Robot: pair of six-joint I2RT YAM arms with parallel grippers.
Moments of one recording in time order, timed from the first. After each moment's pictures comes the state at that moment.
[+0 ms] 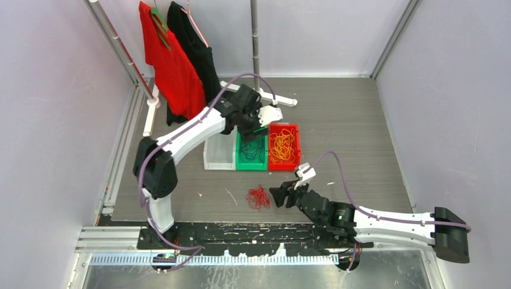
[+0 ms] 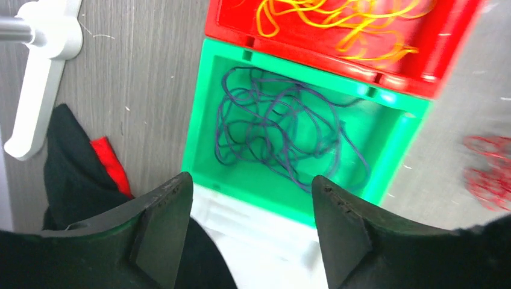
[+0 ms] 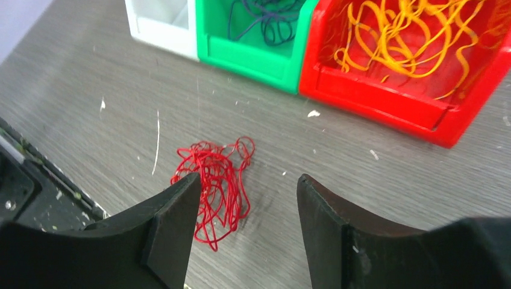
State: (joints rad) left arm -0.70 1.89 1.68 -0.73 0.11 0.67; right arm 1.26 0.65 0.16 0.18 0.62 0.54
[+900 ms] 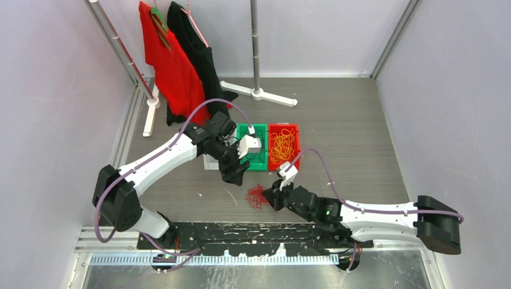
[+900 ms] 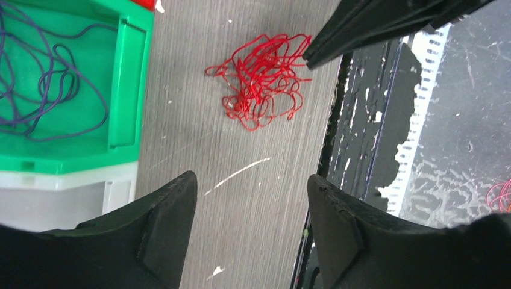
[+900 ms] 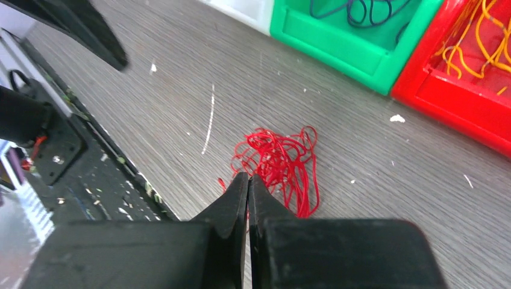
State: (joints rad) left arm -0.69 1.47 1.22 -0.90 0.59 0.50; right arm 1.25 0.93 0.25 0.31 0.39 0.51
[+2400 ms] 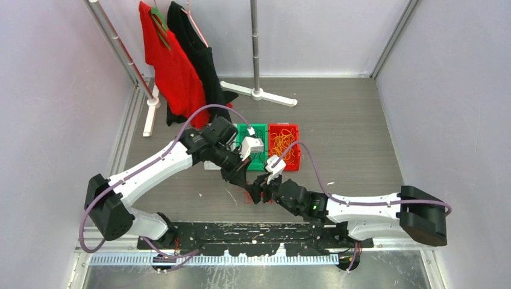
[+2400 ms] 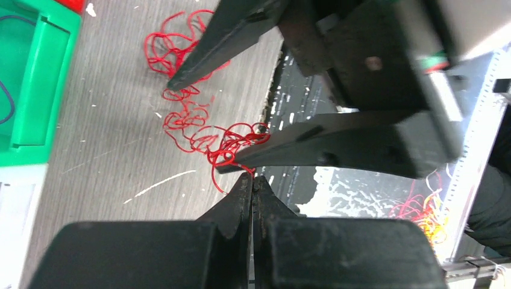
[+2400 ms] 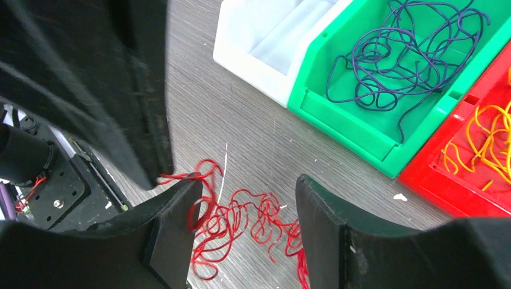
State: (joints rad) left arm -0.78 1.39 1.18 -0.84 0.64 0.18; right arm 1.25 1.09 0.39 0.44 0.44 0.37
